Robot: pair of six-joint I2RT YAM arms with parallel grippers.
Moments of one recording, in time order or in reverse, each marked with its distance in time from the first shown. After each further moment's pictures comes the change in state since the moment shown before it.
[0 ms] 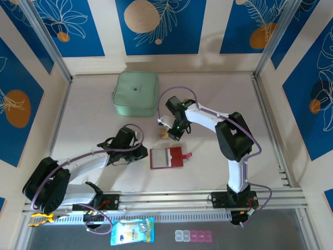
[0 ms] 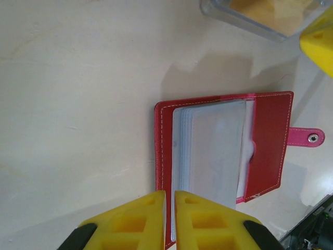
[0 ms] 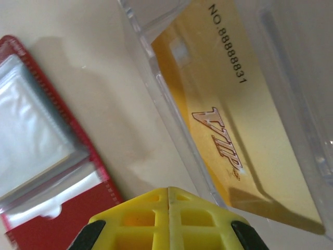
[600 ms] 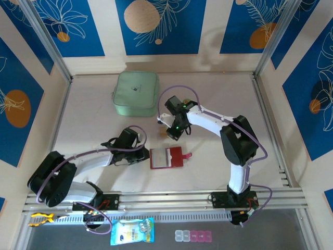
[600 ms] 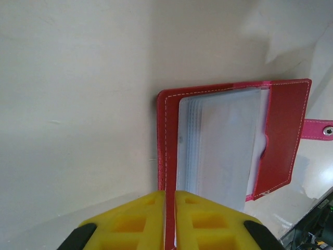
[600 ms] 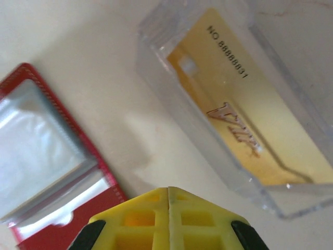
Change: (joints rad) left arm -0.027 0.079 0.000 0.040 0.033 -0.008; right arm 0.039 -0.094 -0.051 0.050 0.026 0.088
